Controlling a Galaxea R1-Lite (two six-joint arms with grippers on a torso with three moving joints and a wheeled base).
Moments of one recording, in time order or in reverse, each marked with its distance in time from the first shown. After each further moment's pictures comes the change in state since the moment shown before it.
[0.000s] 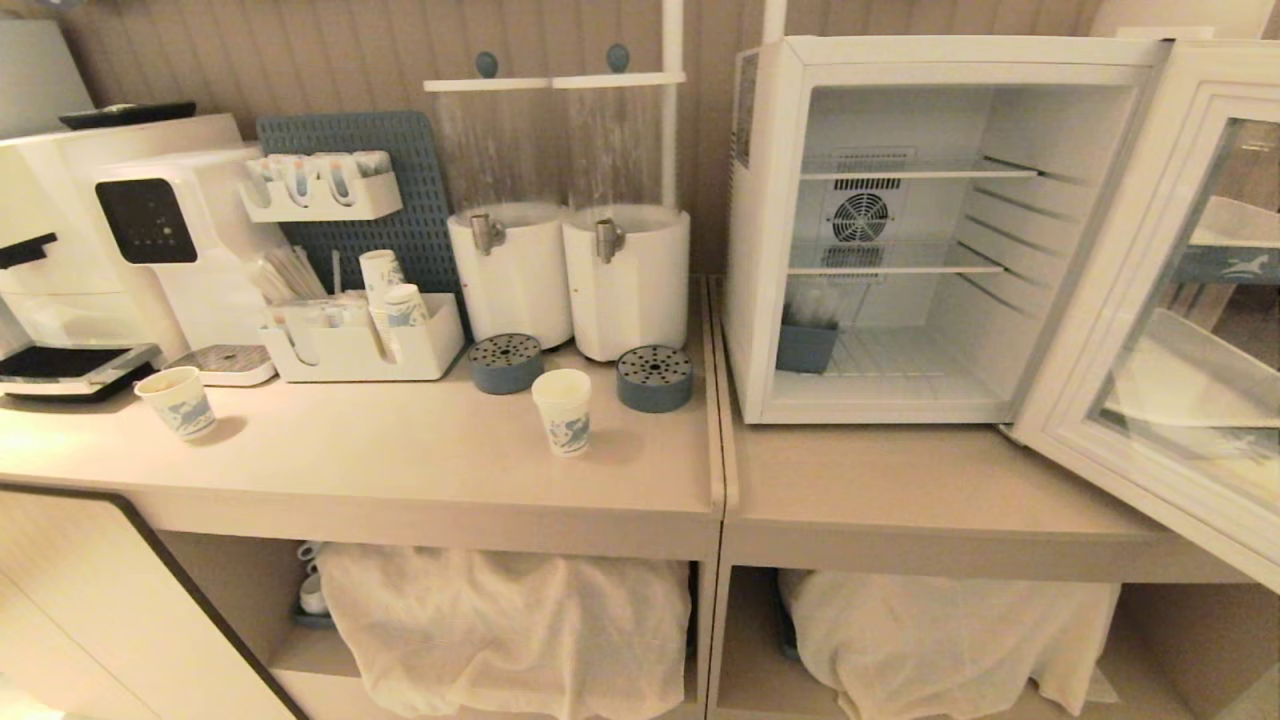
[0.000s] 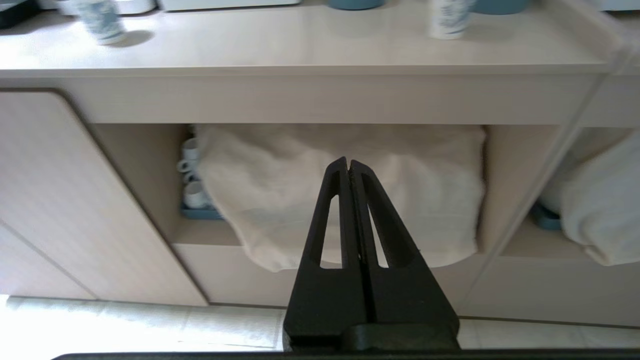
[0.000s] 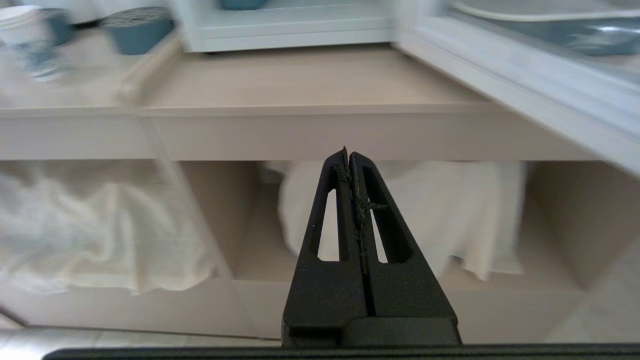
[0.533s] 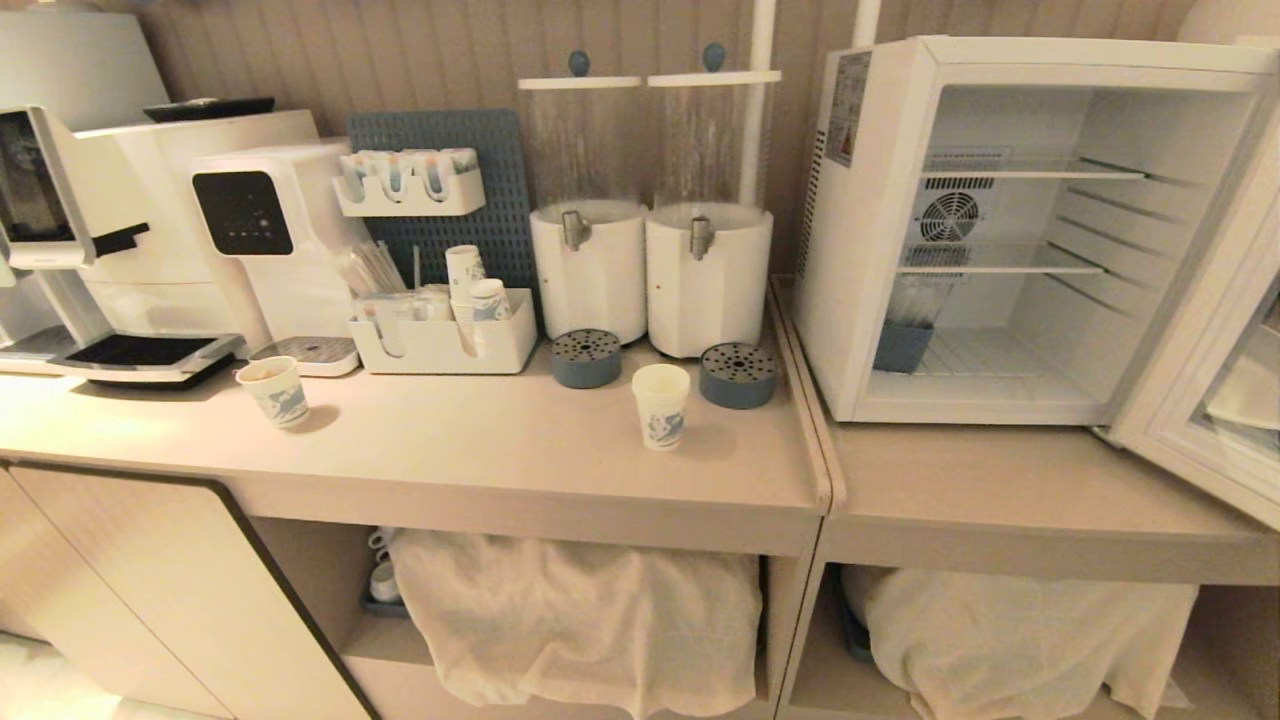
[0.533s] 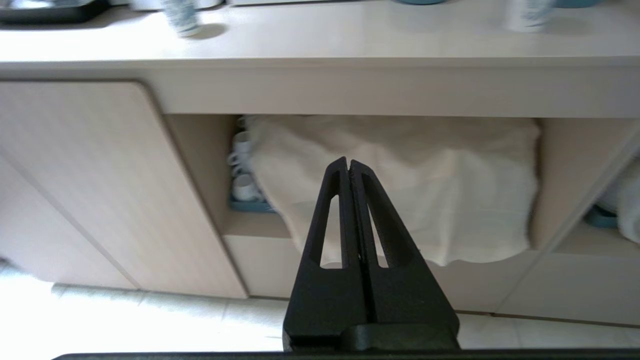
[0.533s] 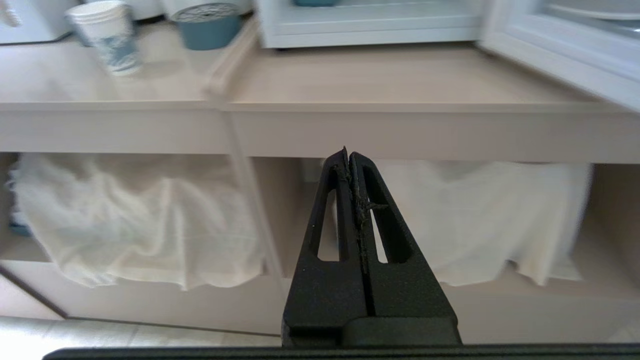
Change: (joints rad) left arm 0.000 0.000 0.001 -0.001 0.000 0.009; right arm 0.000 0.000 0.000 -0.001 0.001 0.000
